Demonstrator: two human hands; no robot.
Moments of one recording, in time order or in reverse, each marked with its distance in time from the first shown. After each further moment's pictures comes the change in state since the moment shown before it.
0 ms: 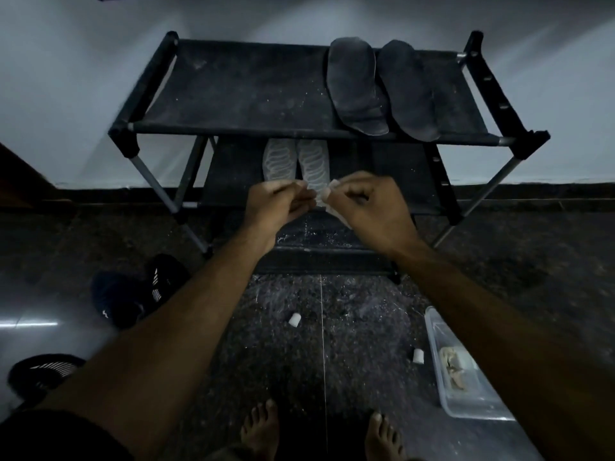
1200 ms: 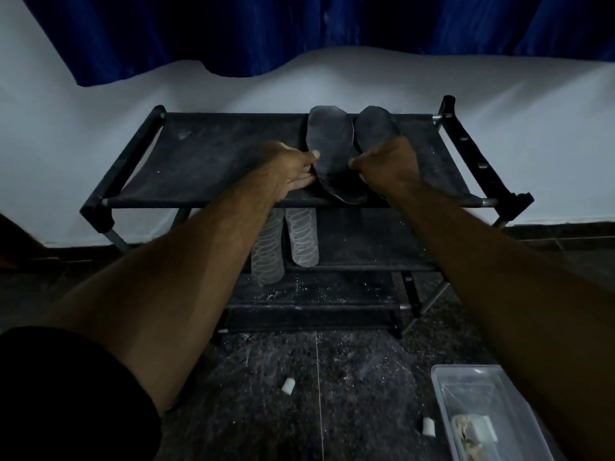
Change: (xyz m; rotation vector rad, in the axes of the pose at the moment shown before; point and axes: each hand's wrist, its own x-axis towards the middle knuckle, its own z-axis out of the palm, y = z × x) left_hand 0.091 0.111 0.076 0.142 -0.032 -0.035; right_hand 0.152 0.009 -0.064 -0.237 0.253 0.359
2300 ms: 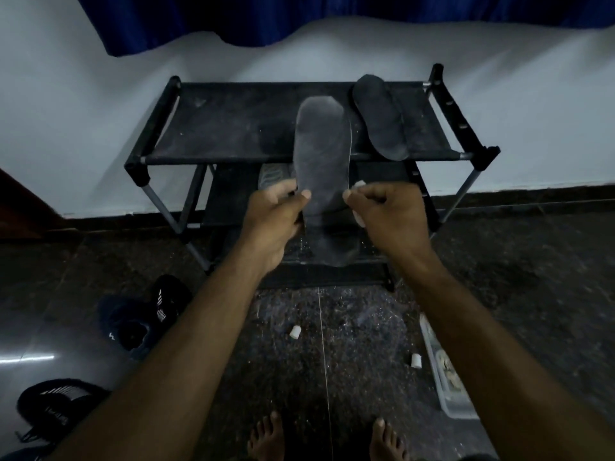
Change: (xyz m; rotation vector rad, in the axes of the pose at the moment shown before) left_hand -0.161 -0.075 -0.041 -0.147 -0.069 0.136; right_hand -0.187 0.016 -0.016 0.347 -0.006 -0.125
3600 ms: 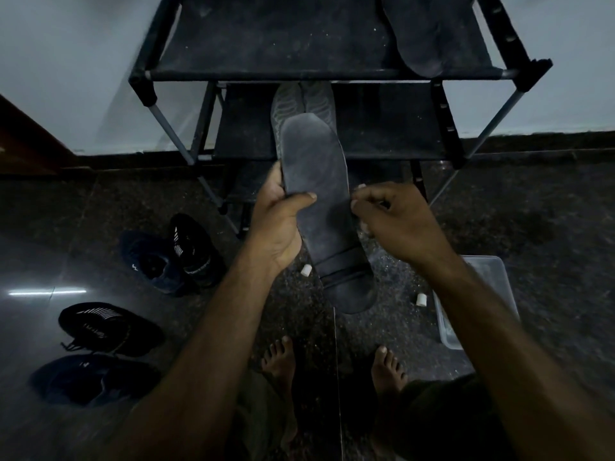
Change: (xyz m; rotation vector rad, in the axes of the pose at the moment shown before) left_hand -0.063 -0.059 -0.022 -0.330 -0.018 0.013; right_hand -0.078 0.022 -0.003 -0.125 -0.365 0.025
